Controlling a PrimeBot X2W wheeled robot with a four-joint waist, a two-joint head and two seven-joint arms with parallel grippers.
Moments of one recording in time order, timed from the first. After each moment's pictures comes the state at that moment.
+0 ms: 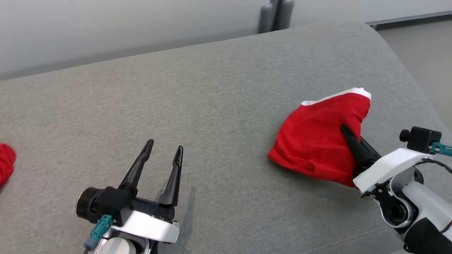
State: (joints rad) left arm -0.09 0.05 -0.19 0.08 -0.17 -0.09 -0.26; right arm -0.58 -0.45 0.81 0.53 1.31 0.13 -0.25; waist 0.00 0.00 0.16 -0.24
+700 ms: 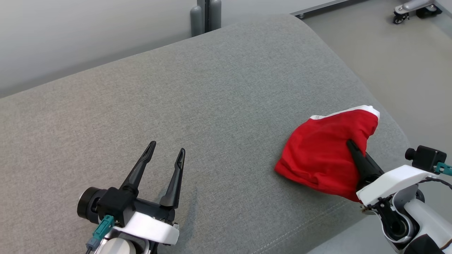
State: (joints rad) left arm -0.09 0.05 -0.18 0.09 -0.14 -0.11 -0.26; right arm -0.46 -0.41 0.67 0.52 1.28 0.13 -0.25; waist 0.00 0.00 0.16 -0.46
